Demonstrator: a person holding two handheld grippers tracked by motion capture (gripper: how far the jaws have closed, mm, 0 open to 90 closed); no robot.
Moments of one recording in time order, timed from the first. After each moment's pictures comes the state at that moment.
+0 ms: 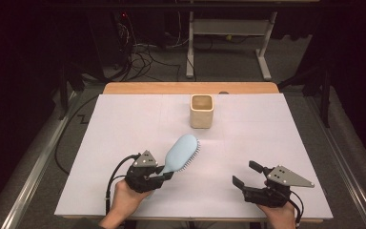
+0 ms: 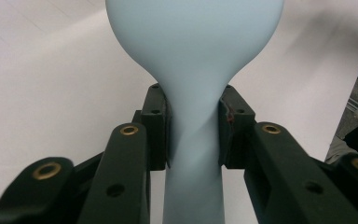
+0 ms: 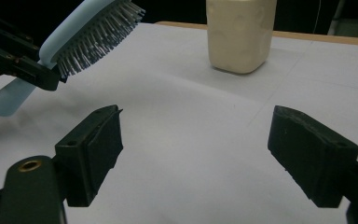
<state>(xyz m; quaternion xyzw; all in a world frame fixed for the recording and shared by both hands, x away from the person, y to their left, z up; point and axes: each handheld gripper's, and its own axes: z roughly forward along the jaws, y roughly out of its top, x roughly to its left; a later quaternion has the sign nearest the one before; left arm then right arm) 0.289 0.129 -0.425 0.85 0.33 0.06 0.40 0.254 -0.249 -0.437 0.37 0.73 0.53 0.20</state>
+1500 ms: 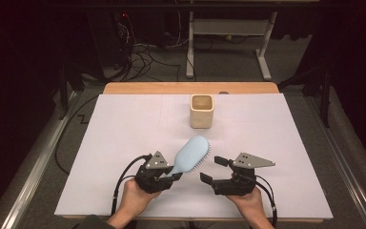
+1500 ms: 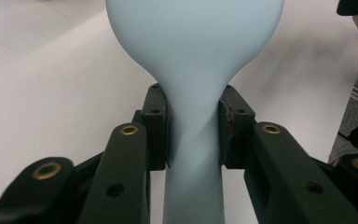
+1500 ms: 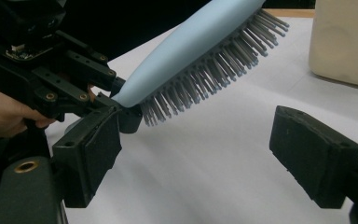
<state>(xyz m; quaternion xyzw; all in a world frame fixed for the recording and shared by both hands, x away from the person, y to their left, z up) 0.289 0.103 -0.426 0.87 0.30 0.07 0.40 0.287 -0.177 -0.430 0.33 0.76 0.56 0.09</state>
